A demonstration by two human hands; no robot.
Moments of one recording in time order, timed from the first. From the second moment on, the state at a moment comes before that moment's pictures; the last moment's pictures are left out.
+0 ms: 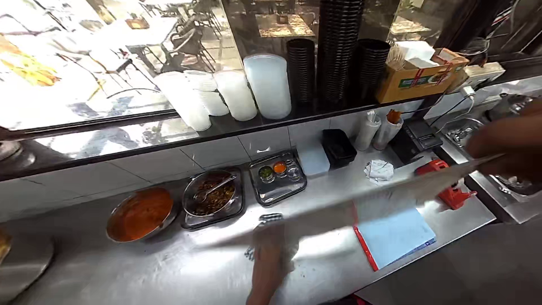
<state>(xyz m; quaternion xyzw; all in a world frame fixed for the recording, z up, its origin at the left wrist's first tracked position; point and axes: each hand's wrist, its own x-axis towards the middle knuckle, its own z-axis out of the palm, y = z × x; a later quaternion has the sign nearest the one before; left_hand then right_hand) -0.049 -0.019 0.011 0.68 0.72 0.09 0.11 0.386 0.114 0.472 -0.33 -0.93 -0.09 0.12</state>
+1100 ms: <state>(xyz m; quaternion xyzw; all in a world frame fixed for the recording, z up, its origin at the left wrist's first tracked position) -0.046 -0.032 -0.021 0.78 0.58 0.14 0.20 0.310 0.065 0.050 -0.70 -0.64 0.29 0.15</state>
